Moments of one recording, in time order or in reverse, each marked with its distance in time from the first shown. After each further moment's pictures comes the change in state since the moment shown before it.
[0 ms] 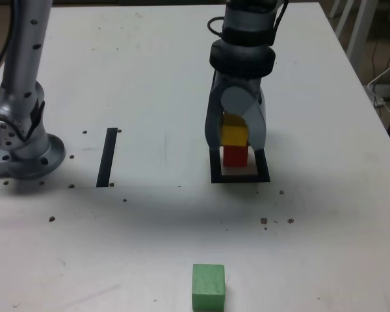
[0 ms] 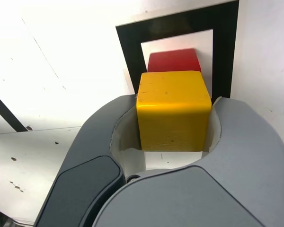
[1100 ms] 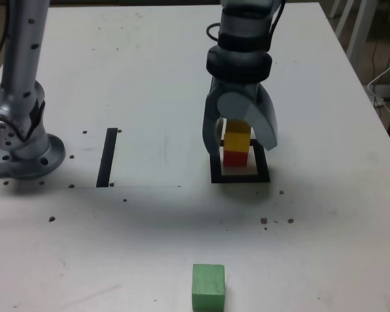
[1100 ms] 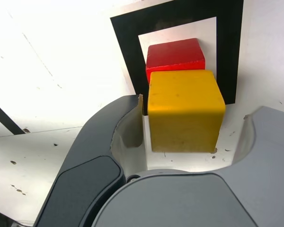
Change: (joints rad) arm -0.008 -0.025 0.055 -0.052 -0.009 0.017
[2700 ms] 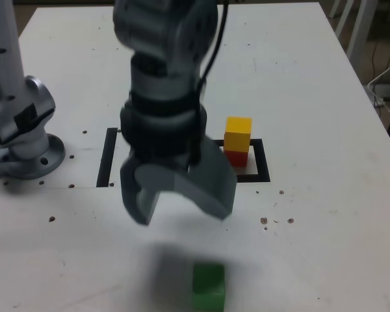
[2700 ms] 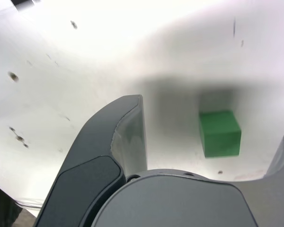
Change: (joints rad) arm -0.579 -0.123 0.078 0.014 0.027 -0.549
